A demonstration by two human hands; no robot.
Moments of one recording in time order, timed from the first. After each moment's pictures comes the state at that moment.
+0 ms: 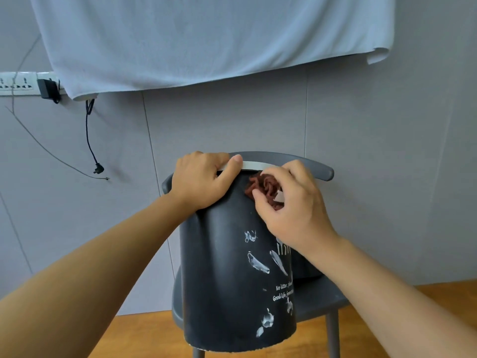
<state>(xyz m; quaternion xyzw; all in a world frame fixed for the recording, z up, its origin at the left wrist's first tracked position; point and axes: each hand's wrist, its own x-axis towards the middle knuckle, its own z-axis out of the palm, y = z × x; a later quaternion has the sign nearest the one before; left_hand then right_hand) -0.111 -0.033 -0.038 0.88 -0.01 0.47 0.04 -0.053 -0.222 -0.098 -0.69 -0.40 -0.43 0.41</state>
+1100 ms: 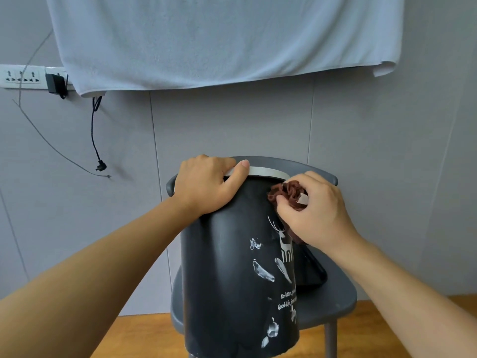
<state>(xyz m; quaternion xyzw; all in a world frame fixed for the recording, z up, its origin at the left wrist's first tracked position) -0.116 -0.030 -0.041 0.87 0.00 0.49 0.01 -0.041 -0.241 -0.087 -0.73 -0.39 -0.37 0.42</state>
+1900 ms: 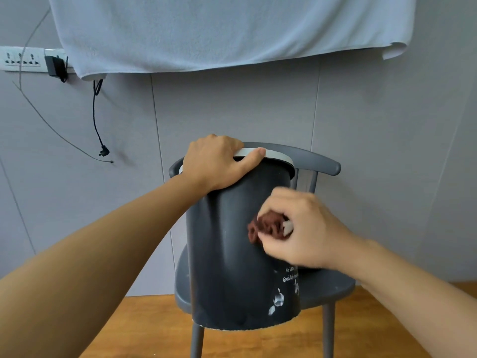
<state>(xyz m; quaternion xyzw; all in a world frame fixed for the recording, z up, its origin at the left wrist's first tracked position) -0.102 -0.030 -0.037 0.88 0.03 0.47 -0.02 -0.078 -0.250 -0.104 -0.71 -0.59 -0.23 0.31</state>
